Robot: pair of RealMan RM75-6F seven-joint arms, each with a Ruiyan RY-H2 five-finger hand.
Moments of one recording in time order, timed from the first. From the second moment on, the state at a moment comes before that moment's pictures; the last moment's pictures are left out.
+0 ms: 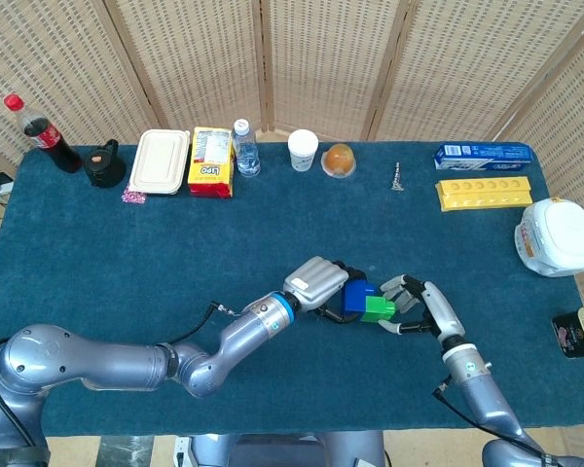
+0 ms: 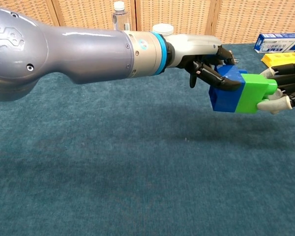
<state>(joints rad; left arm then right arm) -1.34 -1.70 -0.24 -1.48 0.75 0.75 0.29 0.41 -1.31 0.21 -1.77 -1.10 0.96 0.40</state>
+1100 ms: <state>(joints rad) -1.29 -1.77 -0.25 -1.41 0.86 0.77 0.27 0.43 -1.31 0.25 -1.78 -1.07 0.92 0.46</state>
